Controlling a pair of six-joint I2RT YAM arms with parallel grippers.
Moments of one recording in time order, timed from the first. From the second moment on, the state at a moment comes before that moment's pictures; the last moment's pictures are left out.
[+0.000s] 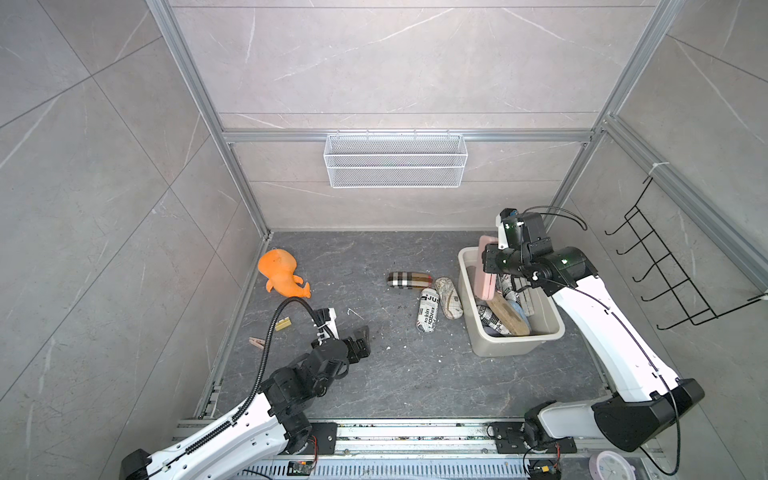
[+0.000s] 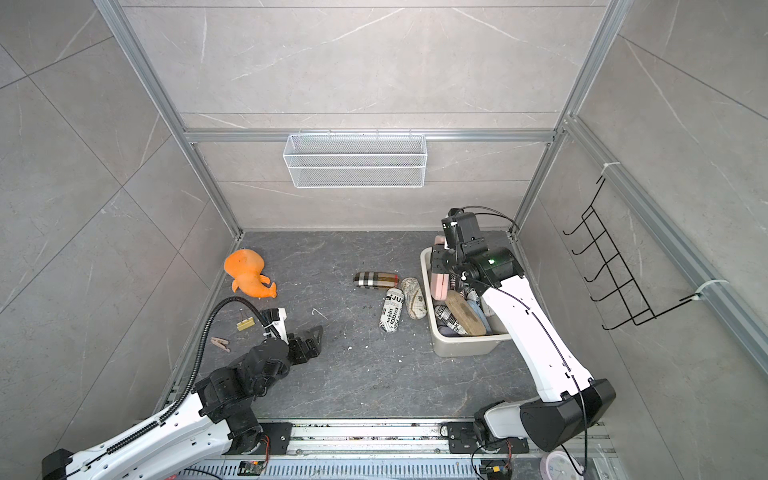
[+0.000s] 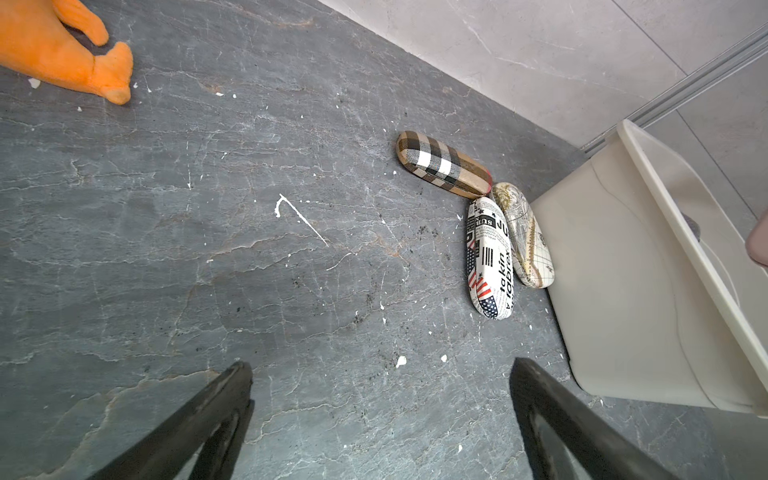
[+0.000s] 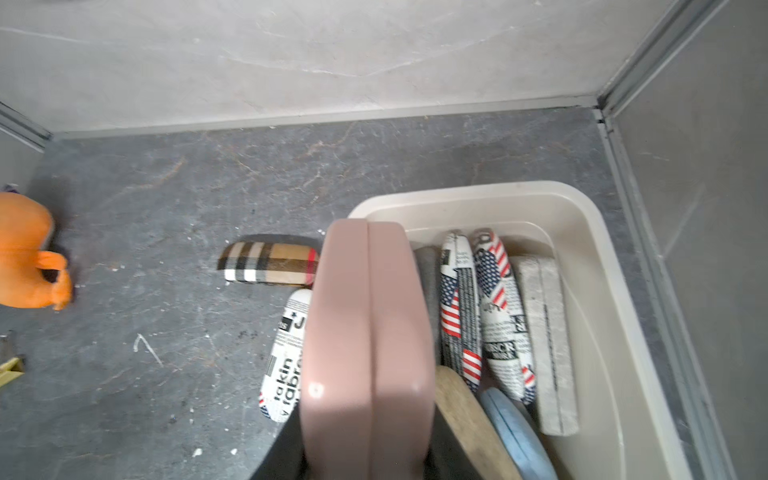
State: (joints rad) left arm -0.92 0.62 0.46 -0.42 -0.49 -0.85; right arm 0.37 1.39 1.61 -1.01 0.21 0.29
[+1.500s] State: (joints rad) left arm -0.91 1.13 0.73 -0.31 -0.30 -0.69; right arm 0.24 1.49 1.45 -1.17 0.50 0.21
